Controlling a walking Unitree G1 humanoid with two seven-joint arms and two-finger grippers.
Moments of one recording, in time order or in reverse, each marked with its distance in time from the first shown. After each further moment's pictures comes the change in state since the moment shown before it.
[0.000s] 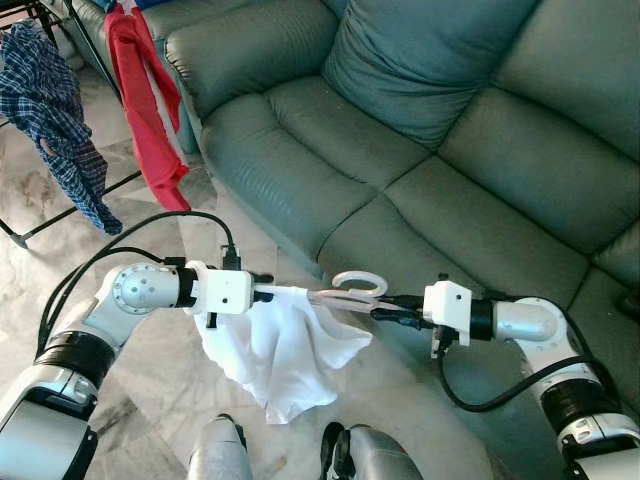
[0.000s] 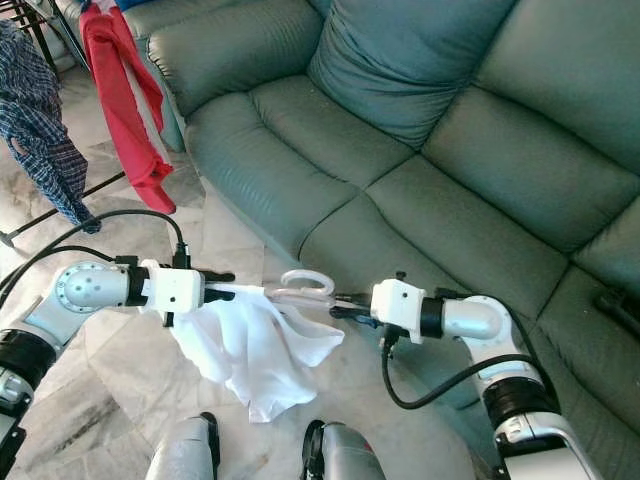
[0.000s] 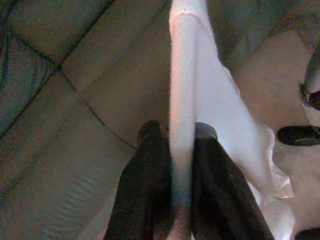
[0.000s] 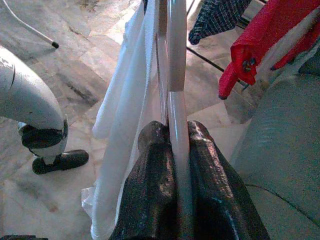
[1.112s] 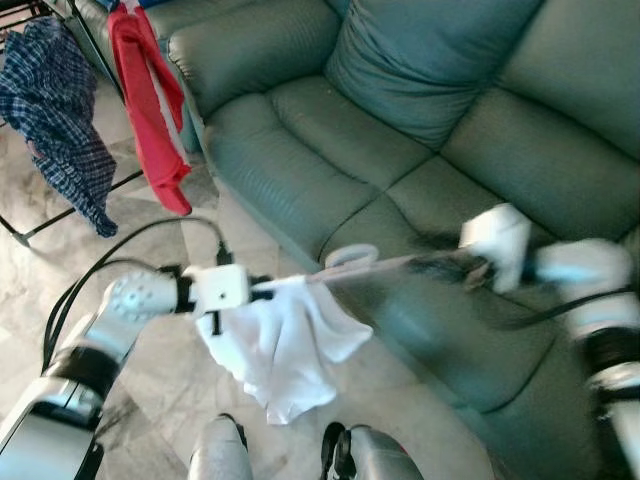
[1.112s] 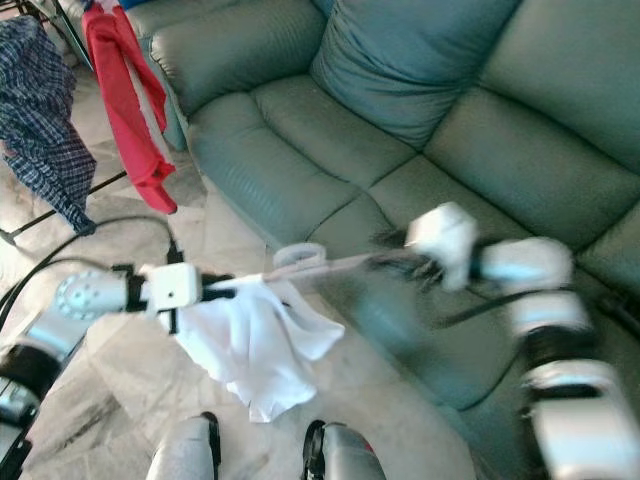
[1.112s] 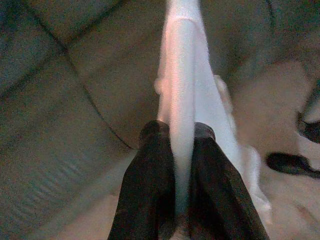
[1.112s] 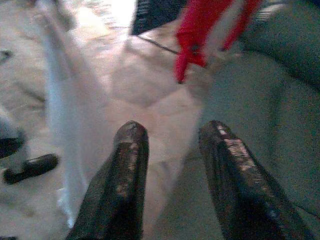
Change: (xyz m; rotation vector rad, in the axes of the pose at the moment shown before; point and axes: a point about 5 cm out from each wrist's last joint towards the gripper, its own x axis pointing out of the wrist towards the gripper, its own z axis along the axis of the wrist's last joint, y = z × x) left arm -0.001 -0.016 -0.012 -0.201 -0.016 0.070; right arm -0.062 -0.079 0.023 0.092 0.044 -0.182
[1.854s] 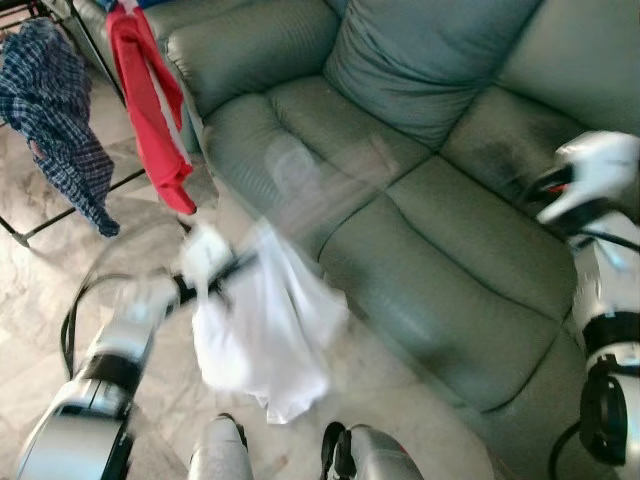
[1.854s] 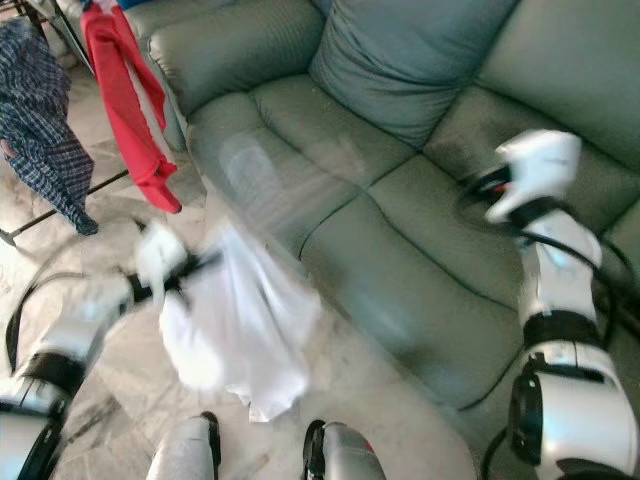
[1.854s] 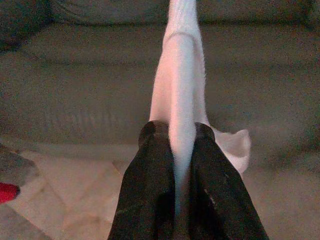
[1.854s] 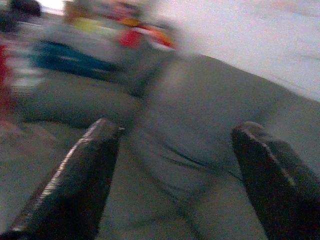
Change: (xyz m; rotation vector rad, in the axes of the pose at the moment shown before) left arm 0.008 0.029 -0.014 -0.530 -0.049 0.489; right arm -0.038 -0.046 0.004 0.109 -0.247 -1.085
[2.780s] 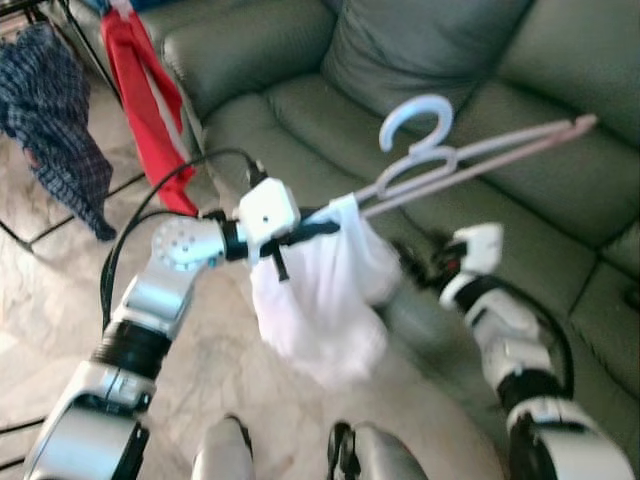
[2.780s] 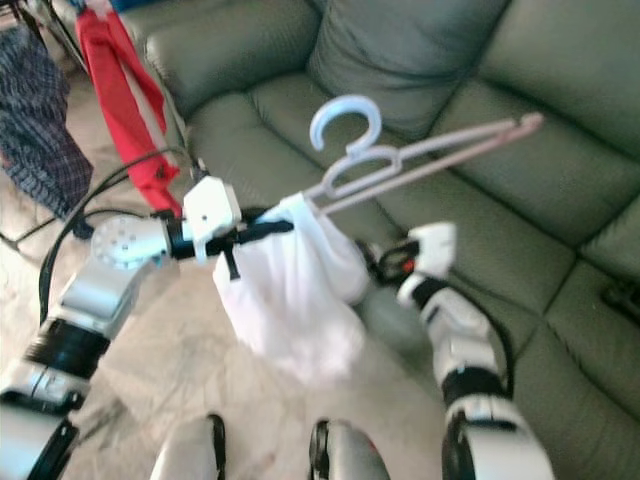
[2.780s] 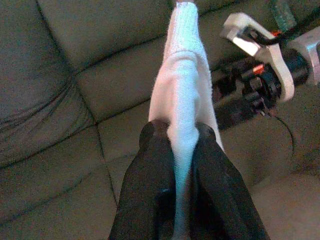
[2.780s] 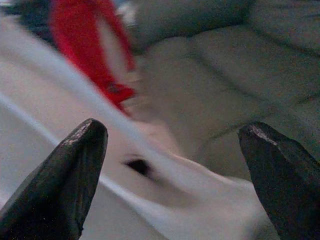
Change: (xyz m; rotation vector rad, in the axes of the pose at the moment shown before) left arm 0.021 -0.051 0.108 0.307 -0.292 -0.428; right arm -0.052 0.131 -0.075 0.524 0.385 0.471
